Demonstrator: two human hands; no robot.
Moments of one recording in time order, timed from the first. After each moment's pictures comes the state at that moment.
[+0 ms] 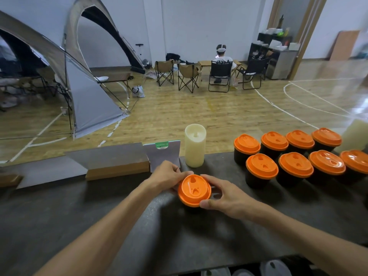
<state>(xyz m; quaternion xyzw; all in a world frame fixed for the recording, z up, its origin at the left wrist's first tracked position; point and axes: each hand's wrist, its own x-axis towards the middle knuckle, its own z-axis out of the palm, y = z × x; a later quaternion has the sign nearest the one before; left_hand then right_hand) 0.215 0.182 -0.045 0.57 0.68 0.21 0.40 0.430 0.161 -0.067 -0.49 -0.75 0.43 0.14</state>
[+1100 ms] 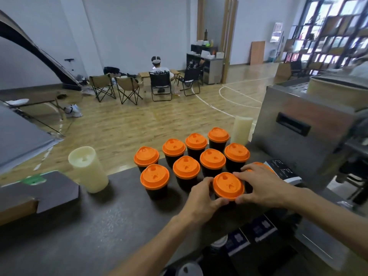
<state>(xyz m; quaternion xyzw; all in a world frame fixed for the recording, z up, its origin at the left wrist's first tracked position) 0.574 0.158 -0.074 0.75 0.44 0.25 0.42 0.787 0.134 -0.018 -0.68 -0.73 0.12 -0.04</state>
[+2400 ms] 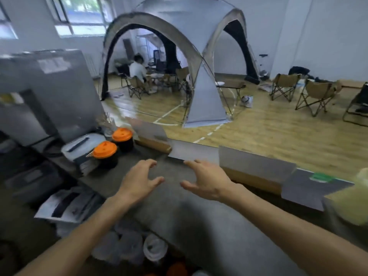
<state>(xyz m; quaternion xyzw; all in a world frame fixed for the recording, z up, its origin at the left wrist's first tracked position) -0.125 -0.043 -0.039 0.42 0.87 0.25 0.02 0.046 0.111 -0.011 -0.19 -0.97 0.13 0.05</state>
